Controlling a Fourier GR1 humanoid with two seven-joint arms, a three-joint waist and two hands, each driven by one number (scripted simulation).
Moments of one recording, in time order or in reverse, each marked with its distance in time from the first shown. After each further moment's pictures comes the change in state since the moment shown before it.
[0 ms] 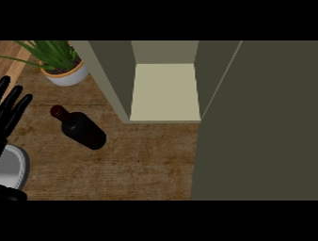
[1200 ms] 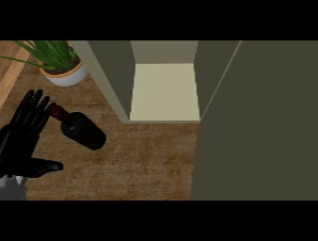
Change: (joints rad) left arm -0.032 -0.014 0.032 0.512 -0.169 -0.181 -0.386; right arm -0.022 0.016 -0.005 -0.010 0.002 0.019 0.037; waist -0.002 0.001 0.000
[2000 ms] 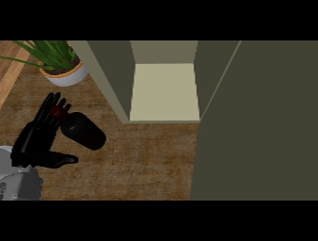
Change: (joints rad) left arm -0.098 0.014 -0.012 0.322 -0.088 -0.062 -0.214; right arm -0.014 0.015 0.011 -0.007 0.009 -0.015 0.024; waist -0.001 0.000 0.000
